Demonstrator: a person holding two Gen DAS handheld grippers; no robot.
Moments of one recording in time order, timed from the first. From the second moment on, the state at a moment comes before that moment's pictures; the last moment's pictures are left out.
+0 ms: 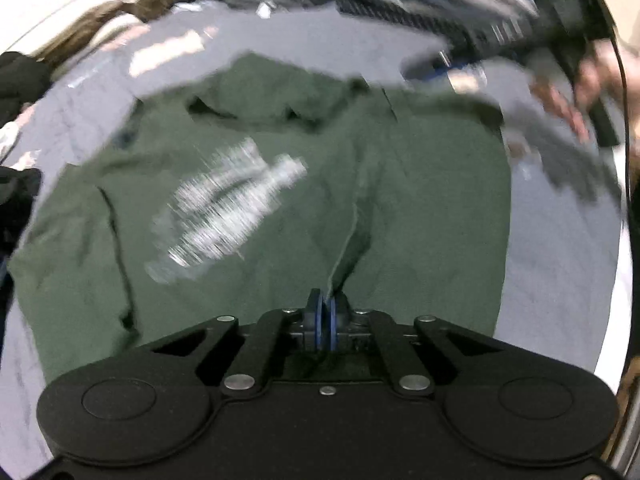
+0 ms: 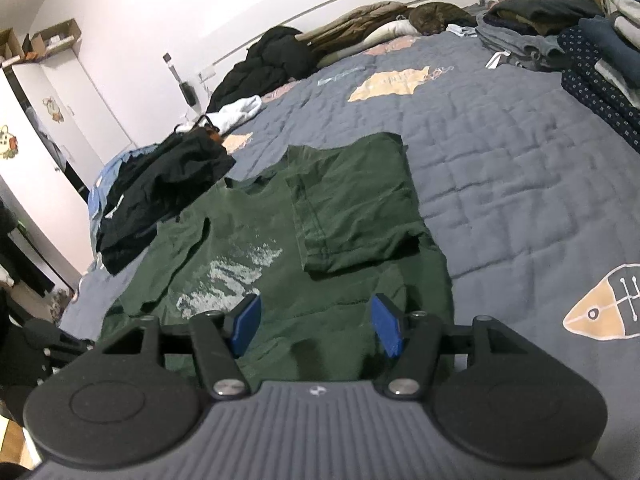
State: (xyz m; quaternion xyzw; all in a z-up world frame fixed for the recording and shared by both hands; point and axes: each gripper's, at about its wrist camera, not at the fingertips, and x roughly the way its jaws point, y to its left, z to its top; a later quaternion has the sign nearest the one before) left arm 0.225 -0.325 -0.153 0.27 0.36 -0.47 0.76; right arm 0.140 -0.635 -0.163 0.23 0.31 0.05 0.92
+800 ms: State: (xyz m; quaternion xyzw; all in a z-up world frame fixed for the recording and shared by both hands) left arm 0.249 -0.227 -0.108 0.17 0.32 -0.28 0.89; right arm 0.147 -0.643 -0.174 0.22 0.33 0.00 0.92
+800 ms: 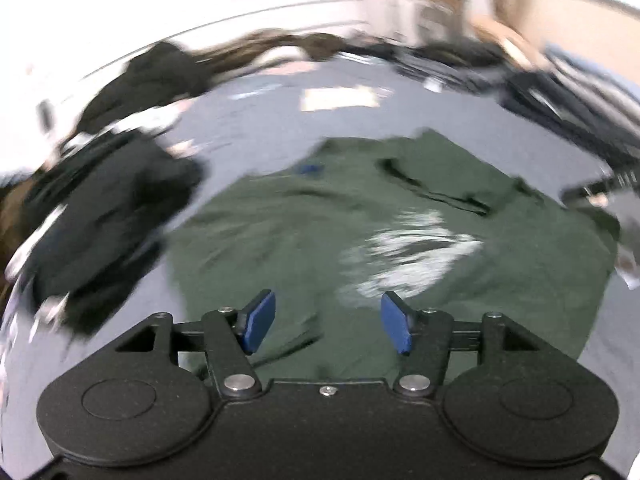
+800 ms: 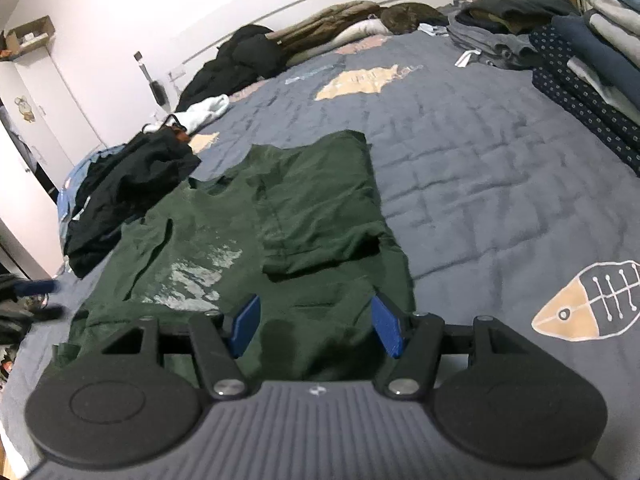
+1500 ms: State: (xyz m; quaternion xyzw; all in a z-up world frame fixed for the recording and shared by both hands) left arm 0.264 -0.147 -0.185 0.05 0.44 -0.17 0.88; right arm 0.153 -0.633 -0.190 0.17 0.37 -0.01 0.91
